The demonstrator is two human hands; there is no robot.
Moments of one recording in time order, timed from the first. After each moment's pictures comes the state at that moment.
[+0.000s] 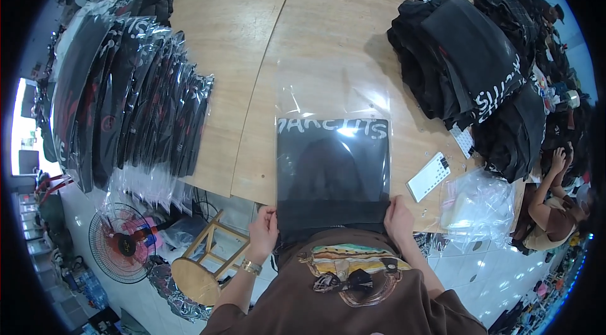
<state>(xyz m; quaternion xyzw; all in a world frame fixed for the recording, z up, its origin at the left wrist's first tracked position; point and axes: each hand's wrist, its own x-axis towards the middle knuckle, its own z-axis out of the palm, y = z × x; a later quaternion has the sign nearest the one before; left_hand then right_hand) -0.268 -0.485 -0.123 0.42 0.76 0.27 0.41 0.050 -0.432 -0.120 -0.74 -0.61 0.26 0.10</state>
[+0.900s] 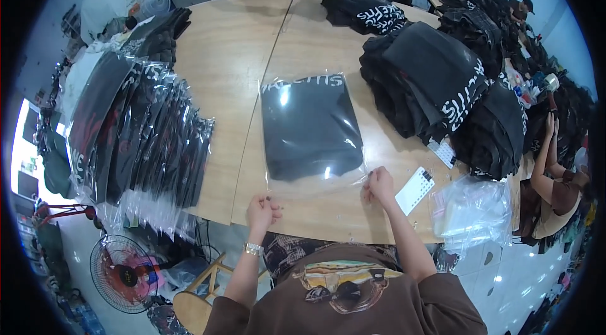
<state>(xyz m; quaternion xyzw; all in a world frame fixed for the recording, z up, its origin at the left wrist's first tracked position) -0.276 -0.381 -0.161 0.31 0.76 0.35 0.46 0.044 -0.306 -0.170 -0.71 -0.56 0.32 0.28</state>
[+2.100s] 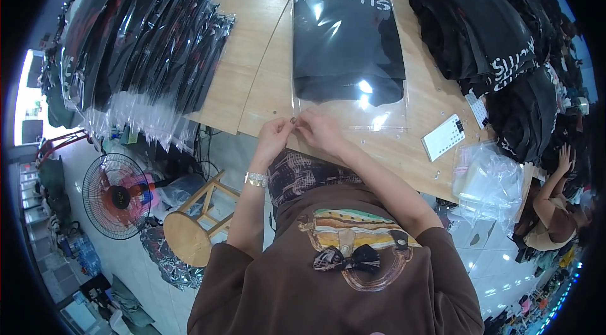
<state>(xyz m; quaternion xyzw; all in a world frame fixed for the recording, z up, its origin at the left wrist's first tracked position) -0.284 -0.421 -0.153 0.36 0.66 0.37 0.55 -0.128 -0.367 -0.150 -0.38 -0.81 0.40 0.21</state>
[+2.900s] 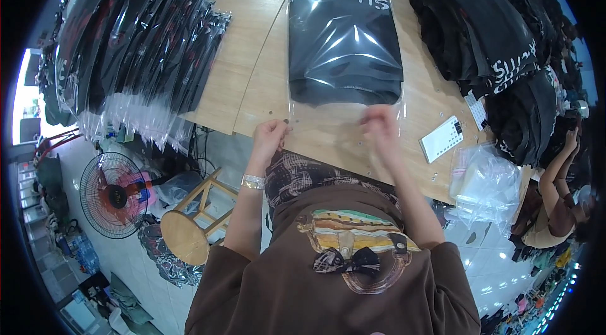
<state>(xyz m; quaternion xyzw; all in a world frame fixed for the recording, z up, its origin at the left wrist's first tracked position) -0.275 -0.421 -0.141 0.27 0.68 0.39 0.56 -0.023 -0.368 -0.118 -0.44 -0.57 0.53 0.45</state>
